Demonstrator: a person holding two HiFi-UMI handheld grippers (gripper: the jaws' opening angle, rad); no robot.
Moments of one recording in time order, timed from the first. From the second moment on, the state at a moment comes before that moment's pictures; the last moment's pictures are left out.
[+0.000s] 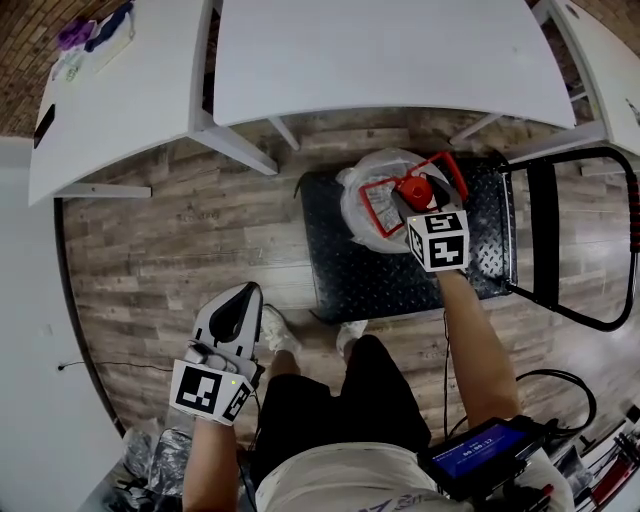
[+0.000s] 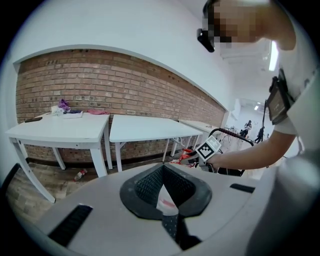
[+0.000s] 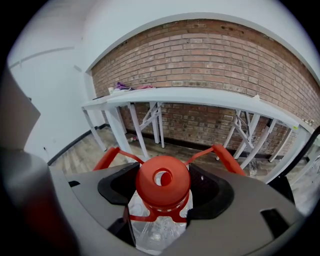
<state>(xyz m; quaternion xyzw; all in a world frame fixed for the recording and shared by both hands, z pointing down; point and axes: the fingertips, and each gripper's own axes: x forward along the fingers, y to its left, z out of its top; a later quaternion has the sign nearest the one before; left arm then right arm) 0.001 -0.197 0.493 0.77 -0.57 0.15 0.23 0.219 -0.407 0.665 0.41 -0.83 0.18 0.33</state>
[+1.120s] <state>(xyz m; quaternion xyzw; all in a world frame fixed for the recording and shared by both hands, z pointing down) 0.007 -0.152 0.460 0.79 -0.56 0.14 0.20 0.210 -0.389 0.596 0.42 -0.86 0.13 0.26</state>
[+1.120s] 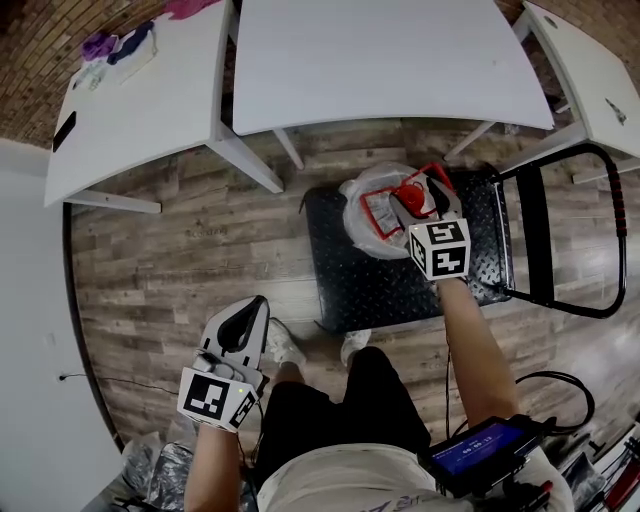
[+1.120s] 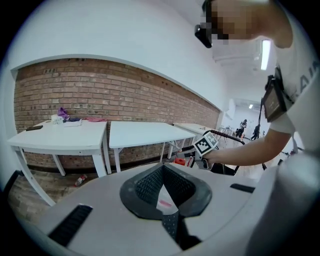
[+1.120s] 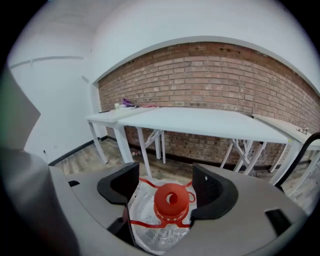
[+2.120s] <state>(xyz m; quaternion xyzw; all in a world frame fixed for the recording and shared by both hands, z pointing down) -0.026 -0.125 0.308 0.89 -0.44 0.05 0.07 0.154 -0.213 0.304 0.54 -0.83 -0.03 0.11</state>
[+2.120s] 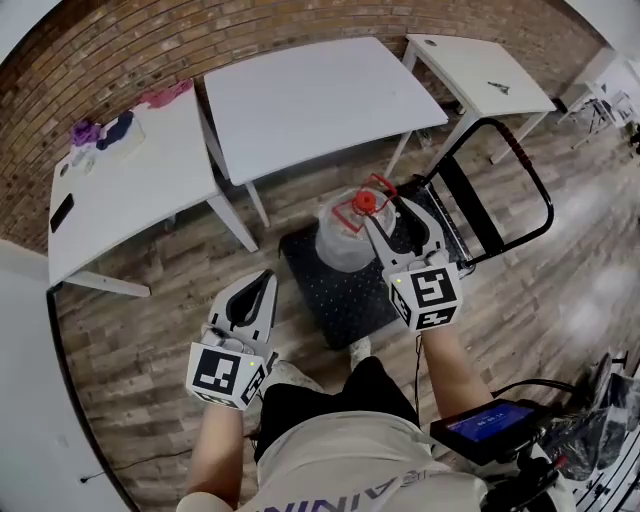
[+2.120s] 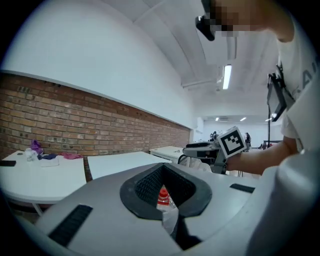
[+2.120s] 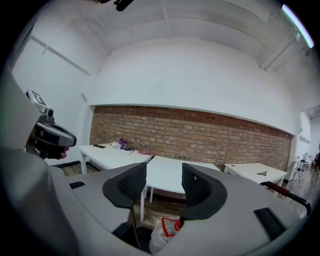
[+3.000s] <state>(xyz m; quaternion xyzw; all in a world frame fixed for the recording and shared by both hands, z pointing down) 0.013 -0.032 0.278 0.90 -0.43 0.03 0.06 0.217 -0.061 0.249 0.59 -0.80 -0.06 0.07</state>
